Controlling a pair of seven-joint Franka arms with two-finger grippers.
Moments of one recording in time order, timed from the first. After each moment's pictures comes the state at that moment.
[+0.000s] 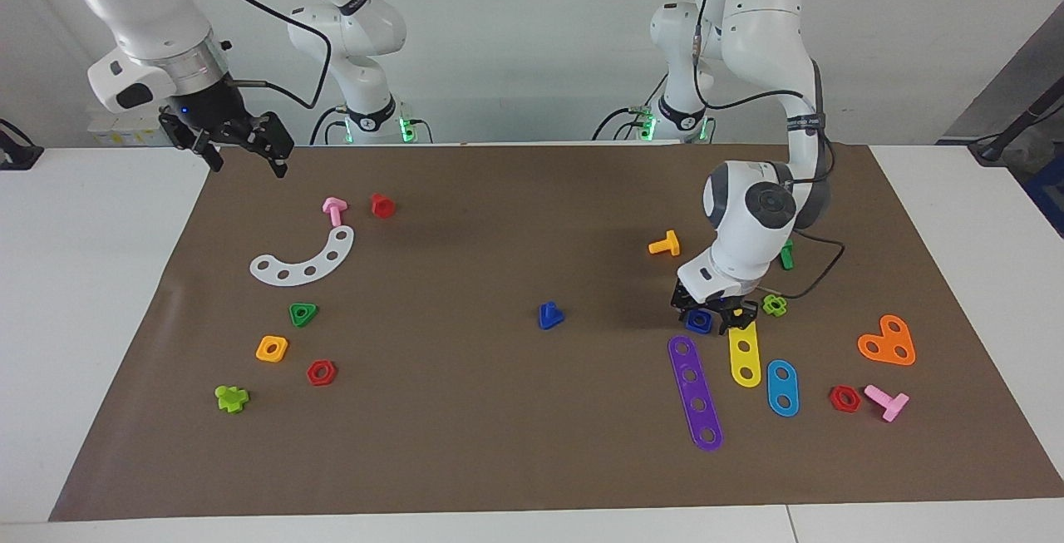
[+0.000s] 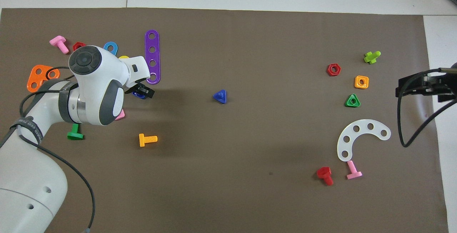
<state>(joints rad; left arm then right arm) -0.34 0.40 0.11 -1.89 -0.06 2.33 0.31 0.02 0.00 -0.04 -1.56 -0.02 1.53 0.13</state>
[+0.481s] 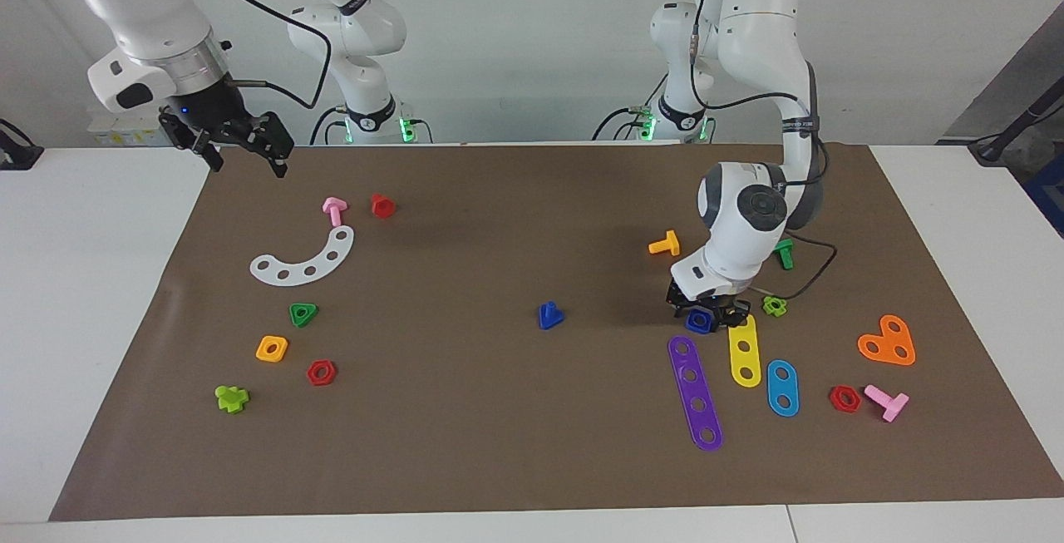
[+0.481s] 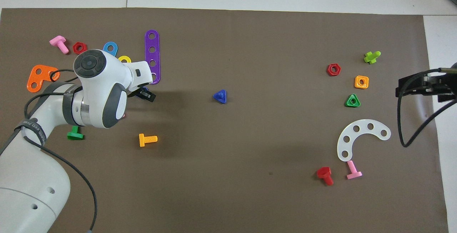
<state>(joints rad) -0.35 0.40 0.11 -1.92 -0.06 2.33 0.34 0.02 0.00 -0.04 -1.56 -0.02 1.53 0.13</state>
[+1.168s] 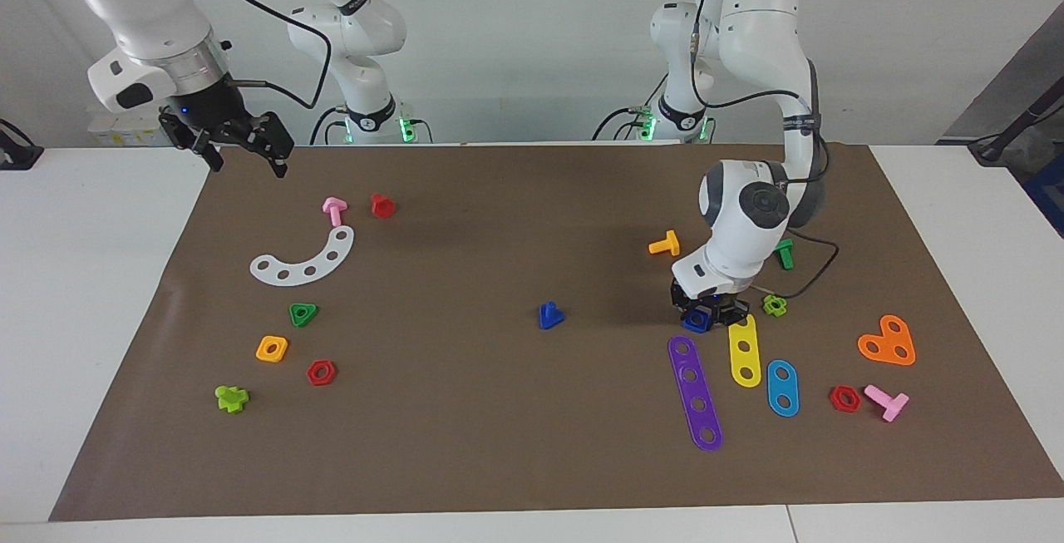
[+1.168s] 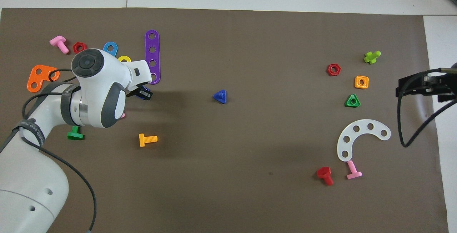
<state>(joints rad) -0.35 0.39 0.12 -1.91 -0.09 2.33 0.34 0.02 0.00 -0.04 -1.56 -0.02 1.53 0.13</state>
